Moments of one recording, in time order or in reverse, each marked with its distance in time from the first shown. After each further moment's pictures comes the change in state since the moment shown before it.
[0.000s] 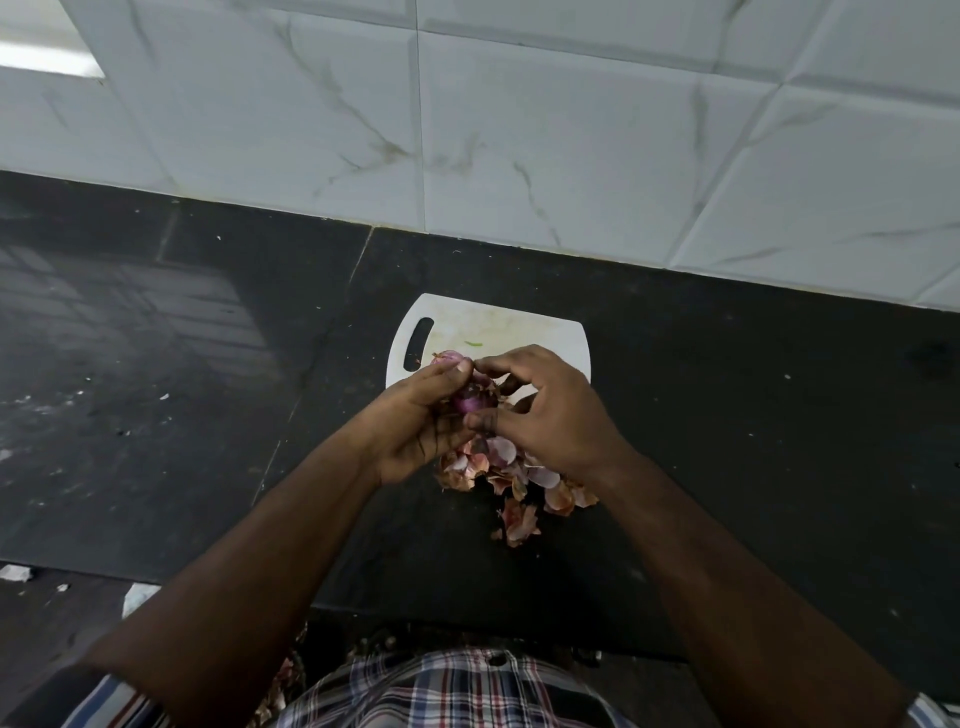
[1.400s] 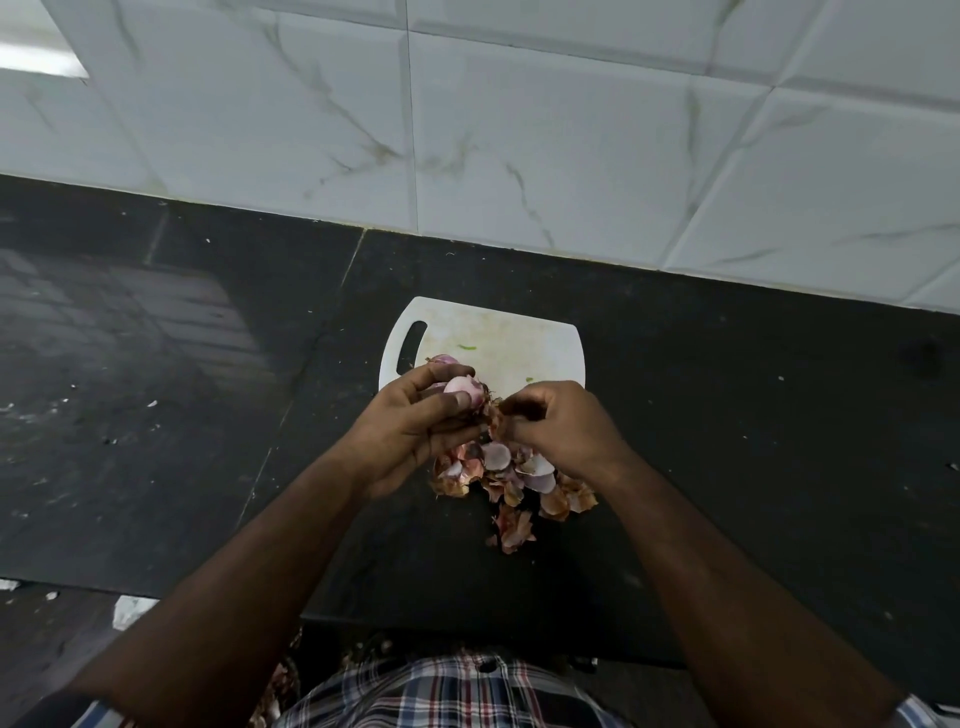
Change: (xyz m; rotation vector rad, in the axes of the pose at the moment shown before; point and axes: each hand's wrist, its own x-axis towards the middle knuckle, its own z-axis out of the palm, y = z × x) left_hand 0.008 -0.012 -0.012 0.002 -0.077 0.188; right_hand 0.002 0.037 -0.003 -0.073 -0.075 0.327
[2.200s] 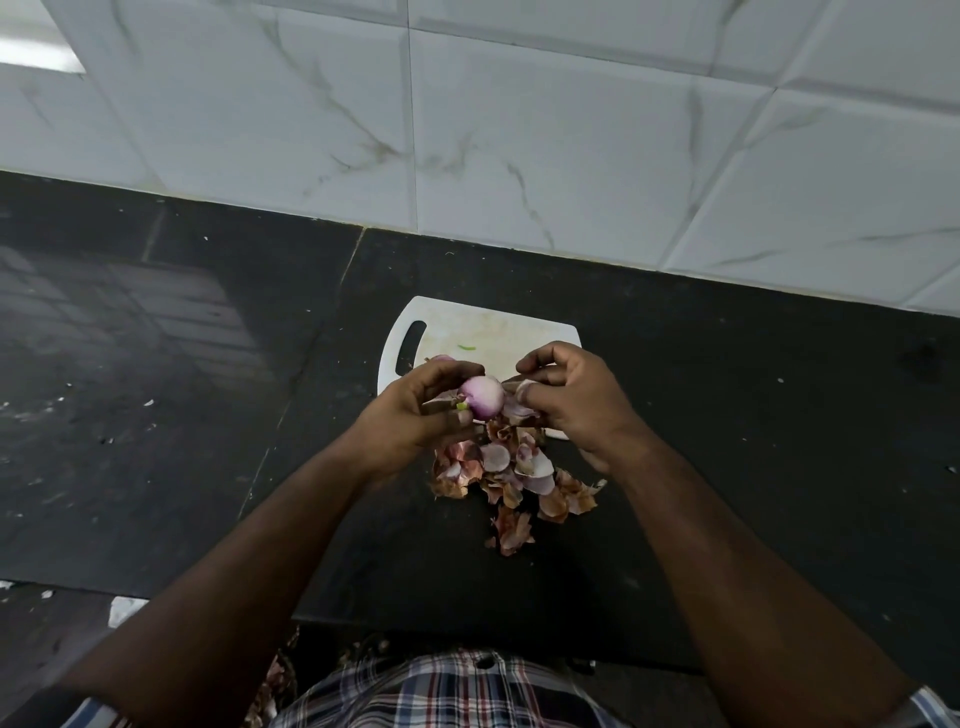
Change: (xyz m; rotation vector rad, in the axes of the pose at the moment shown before) left_hand 0.006 -0.001 -0.006 0.320 -0.075 0.120; right_hand 0.004 -0.015 -0.019 0.455 0.037 0.050
